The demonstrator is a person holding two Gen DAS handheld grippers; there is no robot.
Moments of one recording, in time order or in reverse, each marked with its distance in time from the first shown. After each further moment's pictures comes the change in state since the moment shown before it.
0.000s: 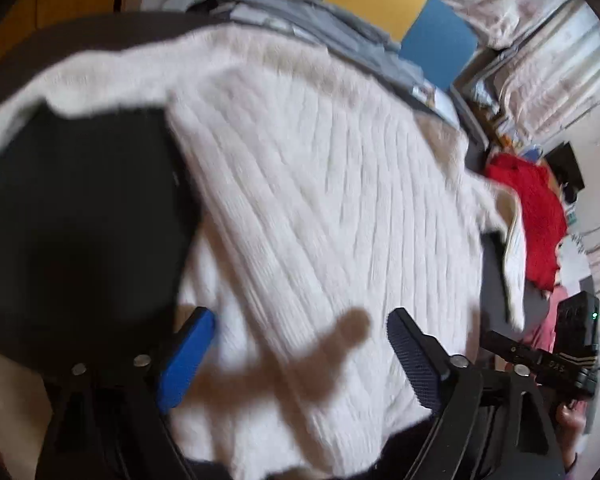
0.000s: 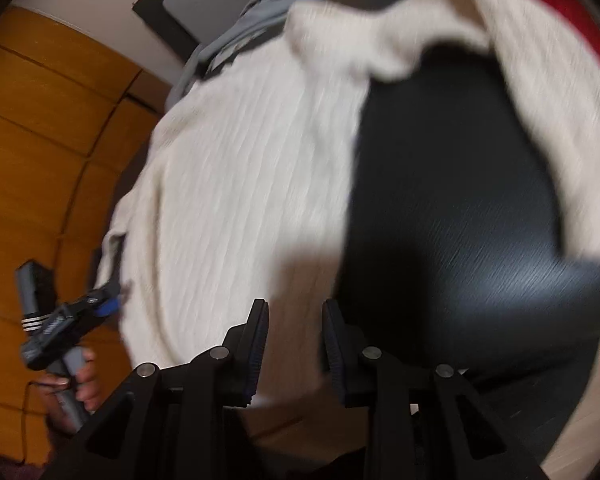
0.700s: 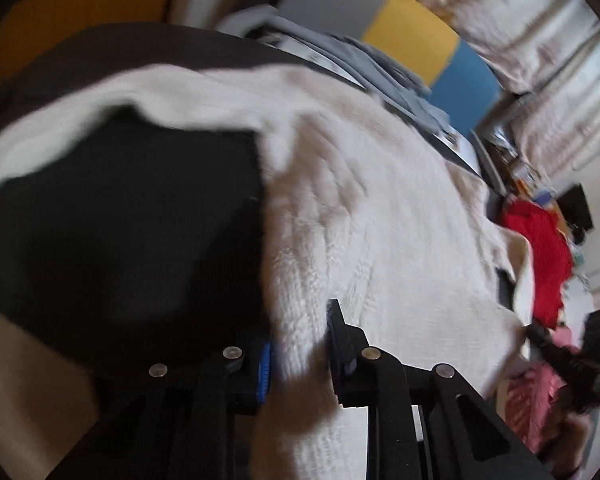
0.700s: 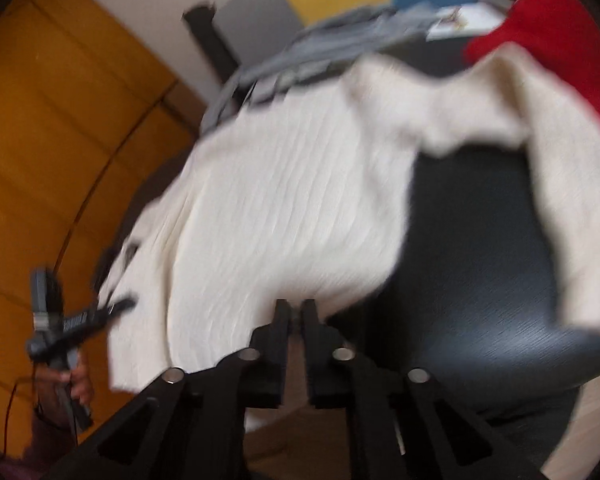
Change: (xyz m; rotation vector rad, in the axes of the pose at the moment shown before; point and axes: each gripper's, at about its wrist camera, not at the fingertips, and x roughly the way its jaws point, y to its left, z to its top) left arm -0.046 0.074 0.019 -0.108 -0.146 0.055; right arm -0.028 0.042 0.026 -0.170 -0.205 -0.070
